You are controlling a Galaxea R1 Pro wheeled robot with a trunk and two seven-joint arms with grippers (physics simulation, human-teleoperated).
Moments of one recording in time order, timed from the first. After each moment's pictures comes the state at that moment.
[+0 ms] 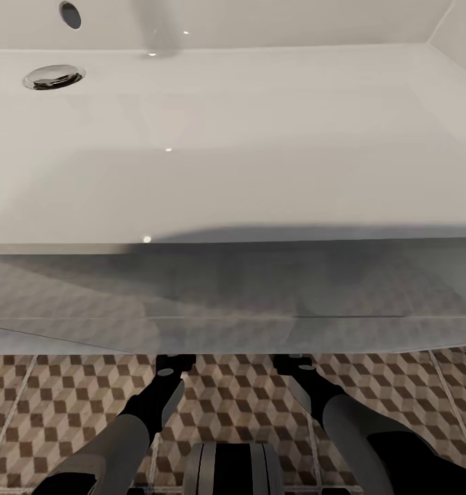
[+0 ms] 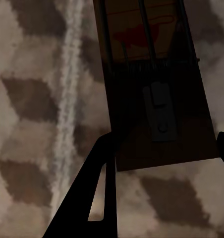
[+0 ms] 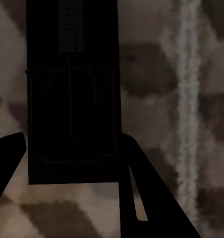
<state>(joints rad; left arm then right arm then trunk) -0.73 -0.16 0.02 -0.42 -0.04 0.04 0.28 -0.87 0.11 0.04 -0.15 -0.05 0.03 -0.18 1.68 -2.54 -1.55</state>
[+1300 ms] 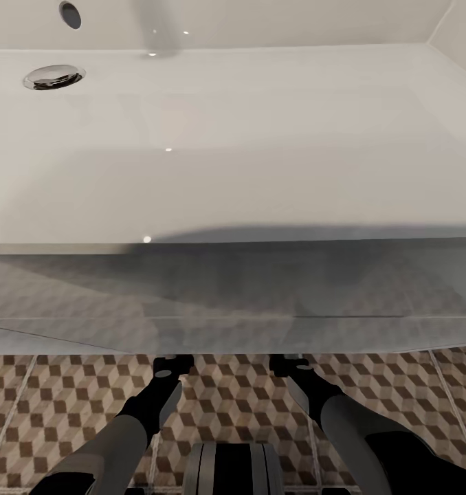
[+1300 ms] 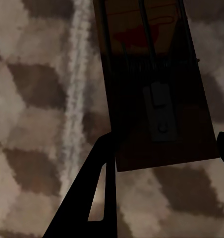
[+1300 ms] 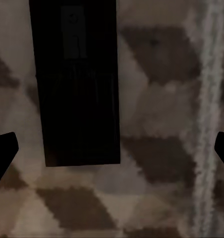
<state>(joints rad) -0.73 -0.15 0.02 -0.40 -0.04 0.06 0.28 -0.87 0.12 0.04 -0.15 -0.05 0.07 -0.16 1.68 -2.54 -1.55</state>
